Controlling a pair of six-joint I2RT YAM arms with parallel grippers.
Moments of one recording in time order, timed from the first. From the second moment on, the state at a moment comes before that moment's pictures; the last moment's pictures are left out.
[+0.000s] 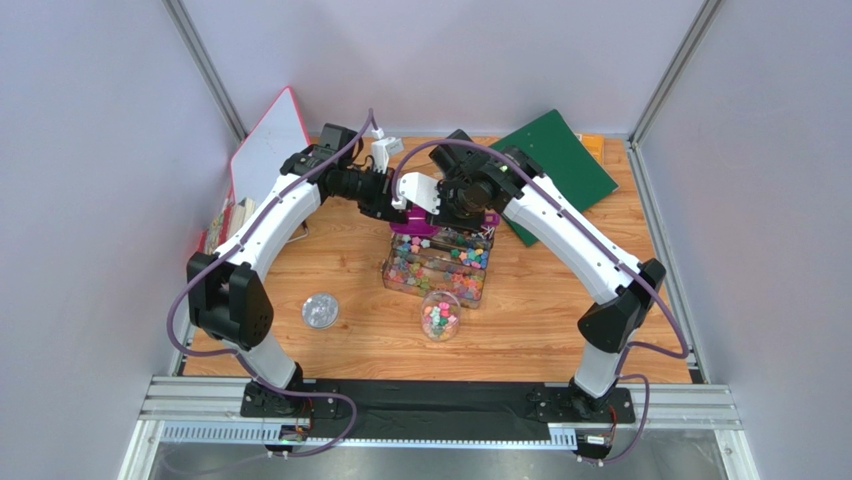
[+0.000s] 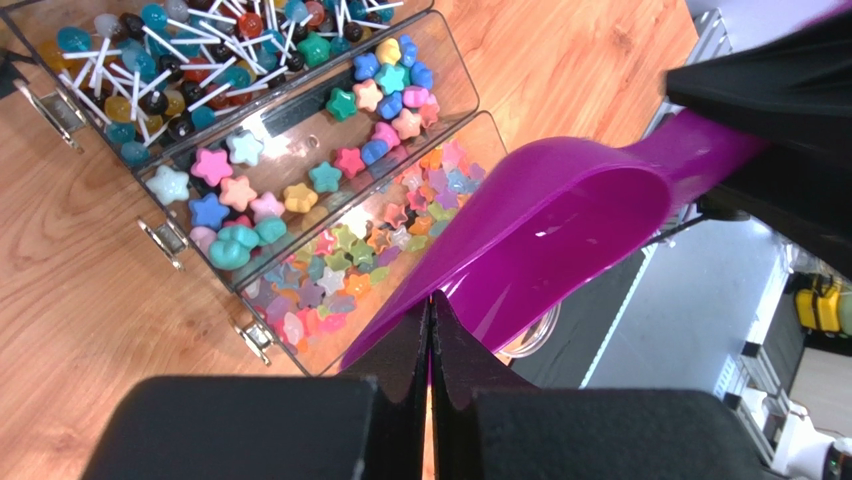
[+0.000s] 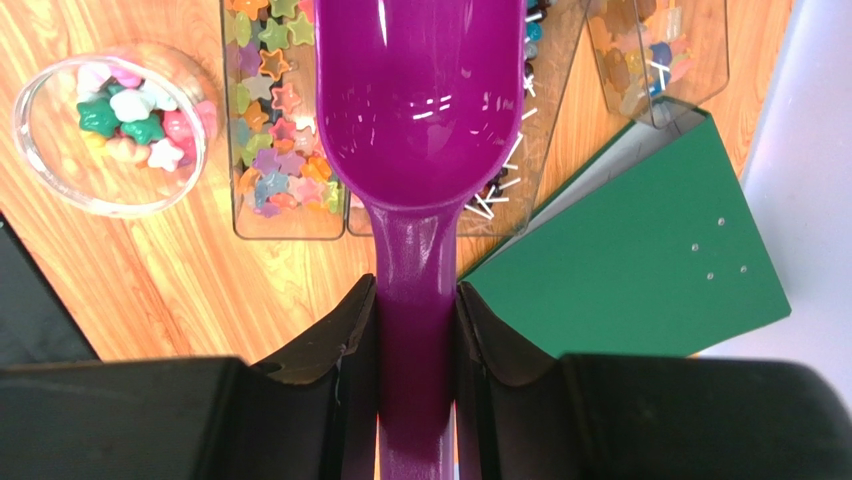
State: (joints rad) left arm -0.33 1.64 1.51 -0.80 0.77 0.00; right arm 0.79 1.80 2.03 -1.32 0.00 -0.73
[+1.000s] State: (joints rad) left arm -0.34 1.94 1.53 -0.63 0.24 0.18; right arm 0.56 1.94 1.95 -1.32 0.16 -0.69
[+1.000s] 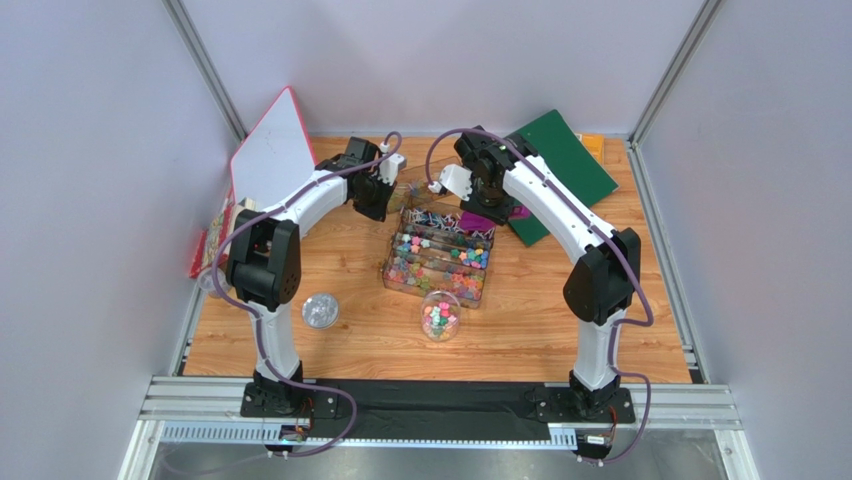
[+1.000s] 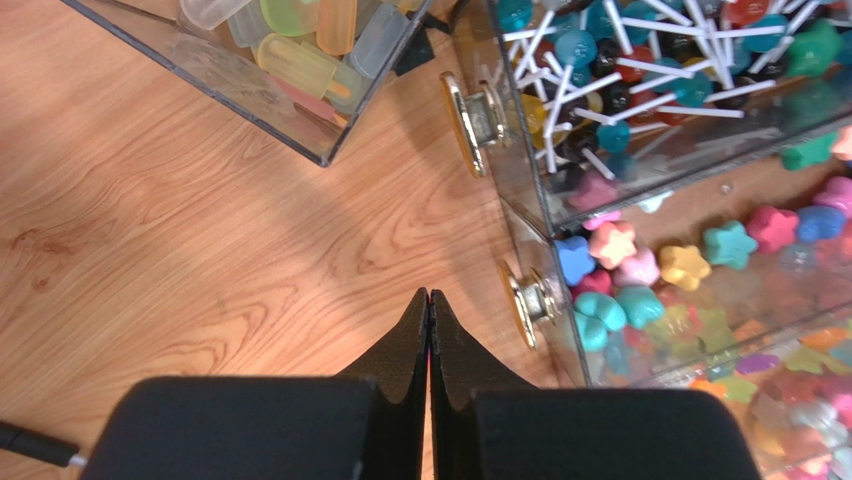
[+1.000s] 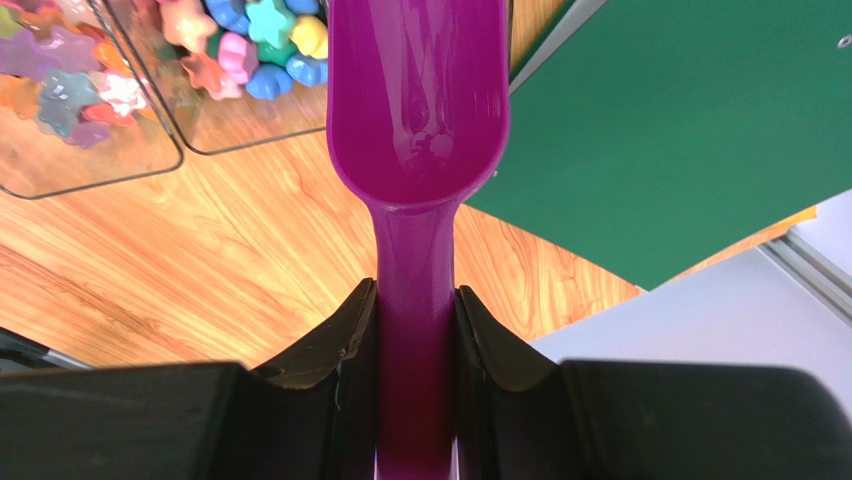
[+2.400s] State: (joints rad) left arm -0.43 1.80 1.24 -0.48 0.30 0.03; right arm 0.54 2.06 1.90 -1.28 0.45 -0.99
